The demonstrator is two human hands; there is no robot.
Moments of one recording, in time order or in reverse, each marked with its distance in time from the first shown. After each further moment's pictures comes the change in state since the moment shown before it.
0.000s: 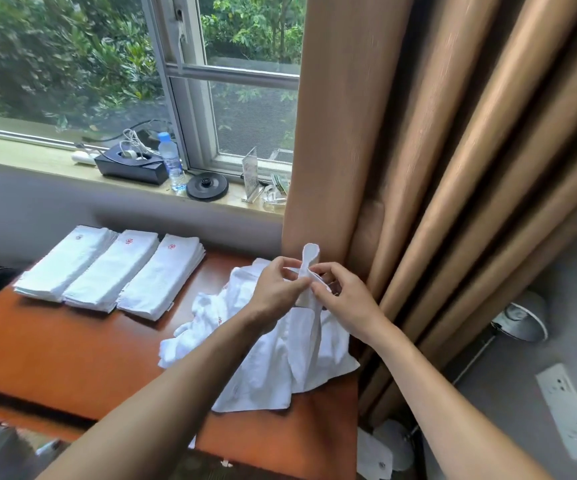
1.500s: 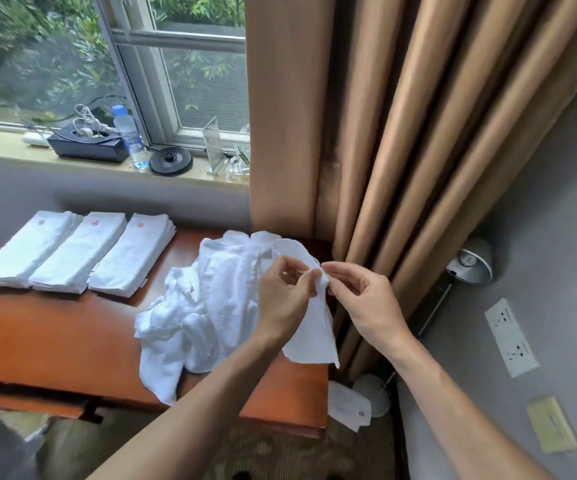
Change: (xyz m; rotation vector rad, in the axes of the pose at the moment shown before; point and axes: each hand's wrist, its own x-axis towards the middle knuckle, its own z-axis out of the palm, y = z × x) left_hand -0.100 -0.030 0.076 -0.047 0.127 0.276; right_hand -0.128 0.000 -0.040 0.081 0.217 0.004
